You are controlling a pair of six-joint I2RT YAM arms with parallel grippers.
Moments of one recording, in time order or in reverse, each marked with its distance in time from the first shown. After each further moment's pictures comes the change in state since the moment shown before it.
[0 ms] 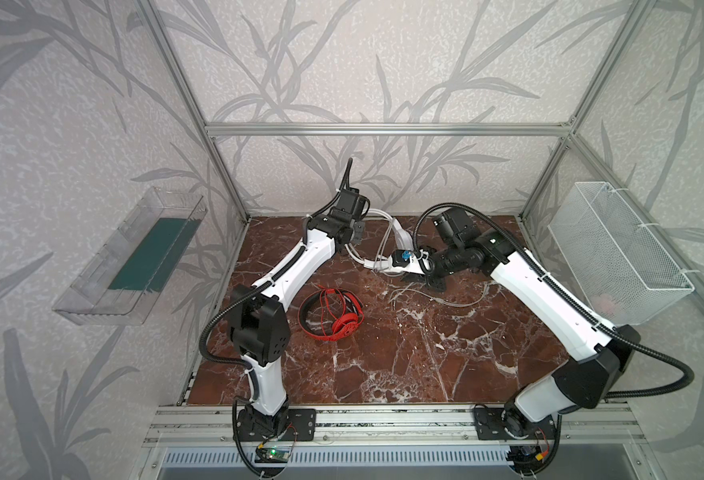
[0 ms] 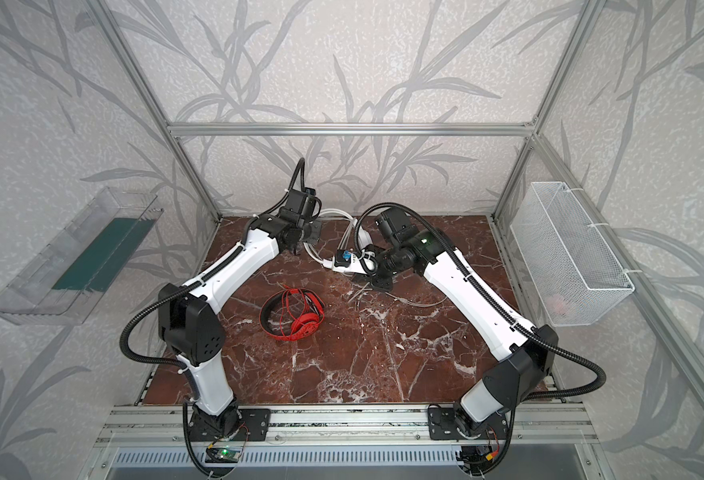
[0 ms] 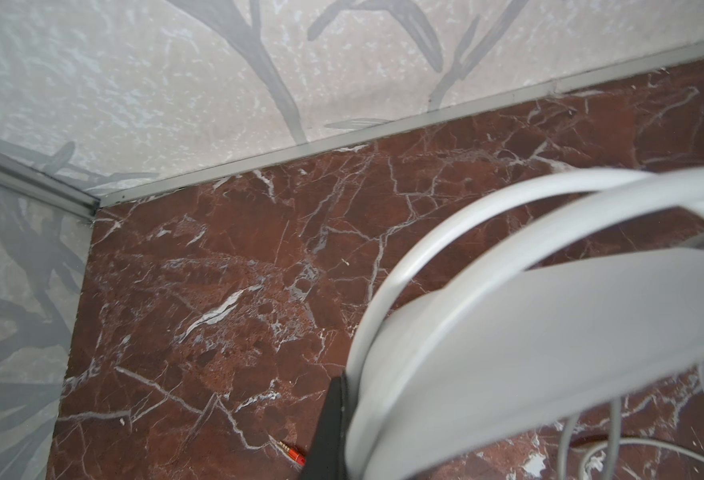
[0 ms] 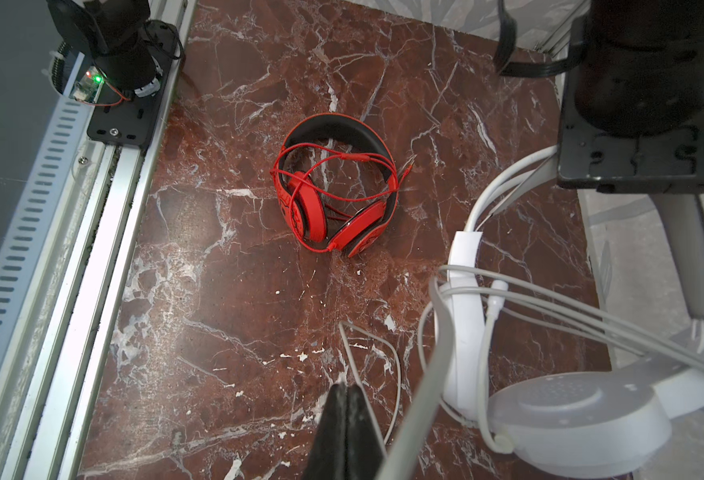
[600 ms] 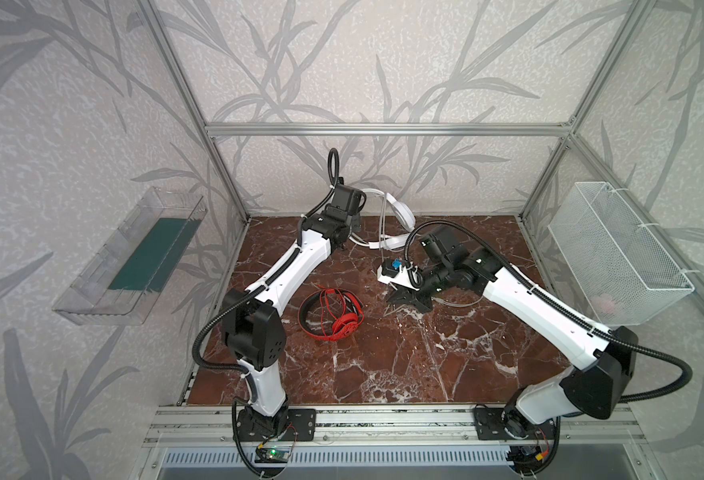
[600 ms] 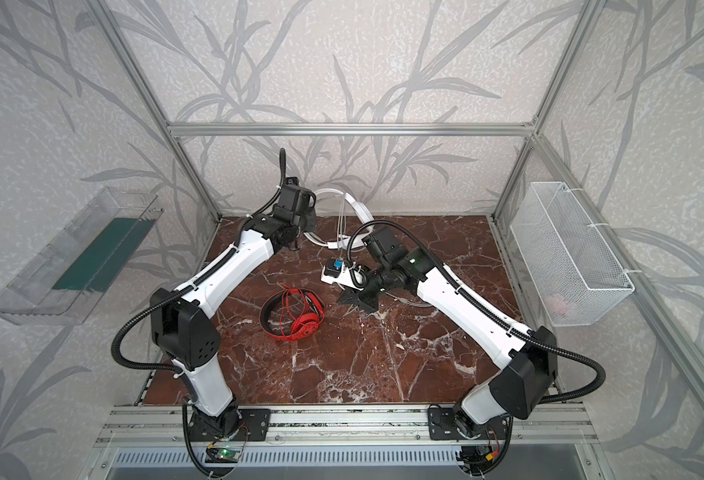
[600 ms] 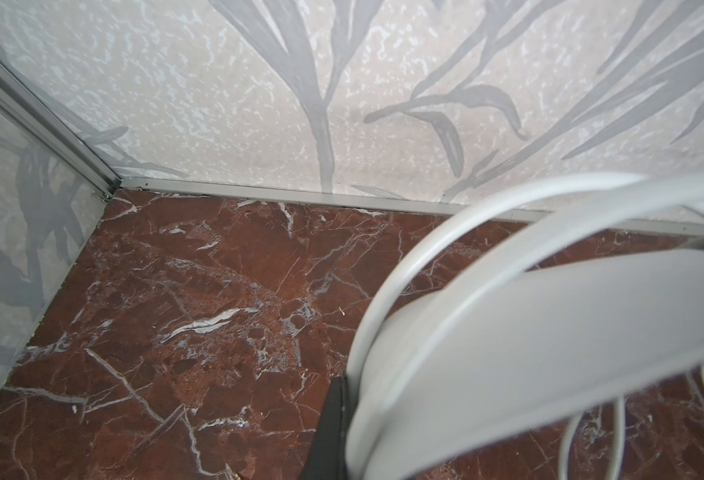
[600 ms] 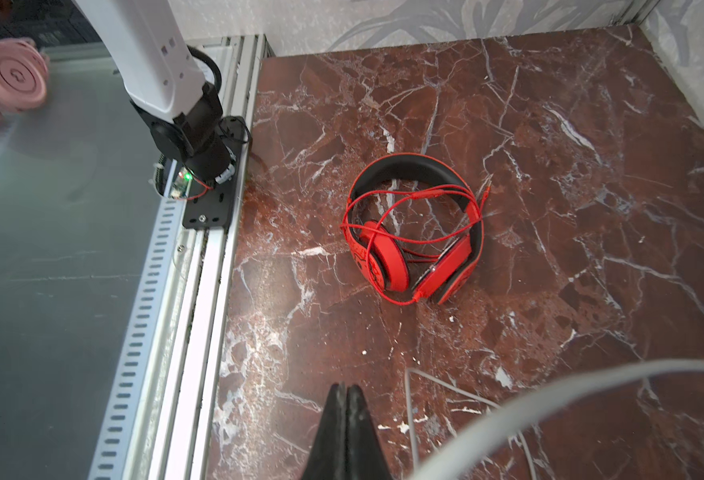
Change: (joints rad) left arm 0.012 -0.031 -0.008 0.103 -0.118 -0.225; right arm 0.092 -0.072 -0.221 0.180 -0.129 0.314
